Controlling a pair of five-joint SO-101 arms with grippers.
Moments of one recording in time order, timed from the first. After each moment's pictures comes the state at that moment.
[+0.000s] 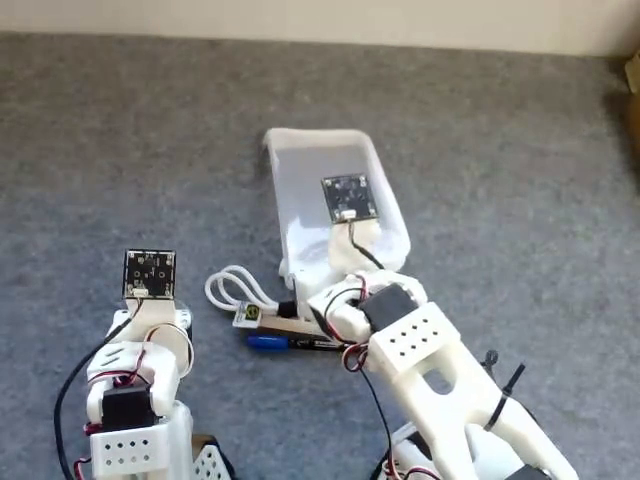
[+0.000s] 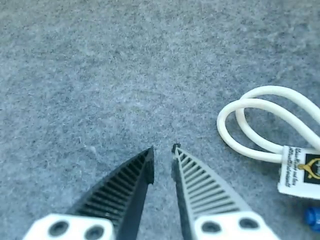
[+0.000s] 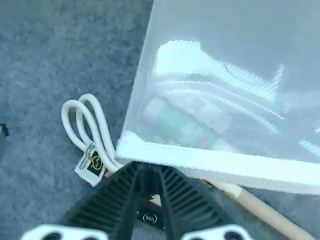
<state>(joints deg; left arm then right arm) -14.3 -103.8 95.7 64.4 -3.0 -34.3 -37.4 52.9 45.6 -16.9</state>
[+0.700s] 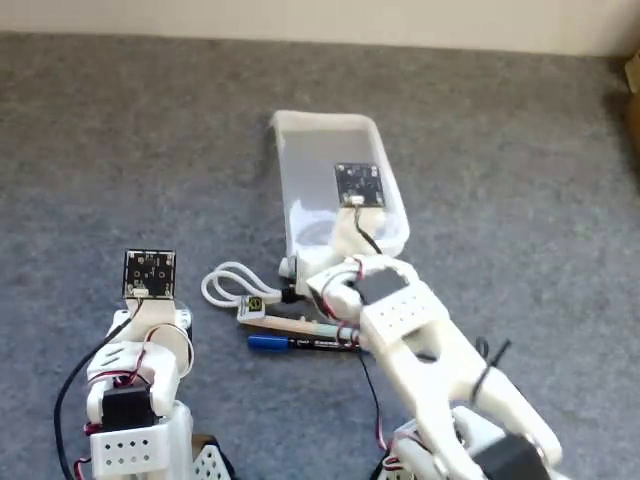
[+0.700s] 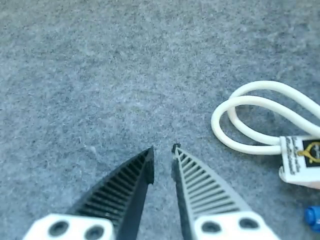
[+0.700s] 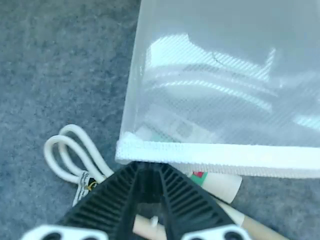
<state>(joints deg) -14.3 -103.8 95.7 64.4 -3.0 -30.9 -23.6 48.4 36.8 -21.4</state>
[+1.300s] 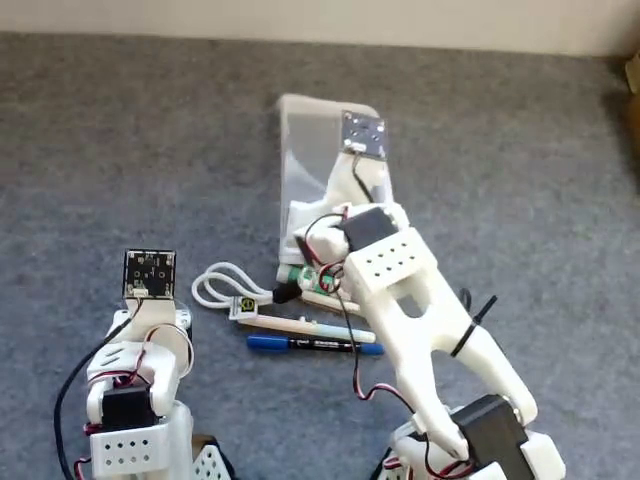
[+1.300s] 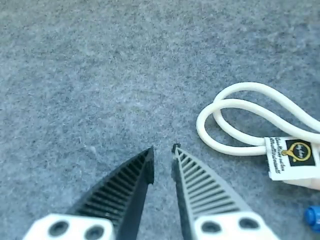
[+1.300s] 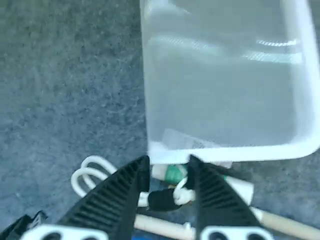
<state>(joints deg) -14.3 -103.8 95.7 64.4 -3.0 -32.3 -15.1 24.2 55.5 -32.7</state>
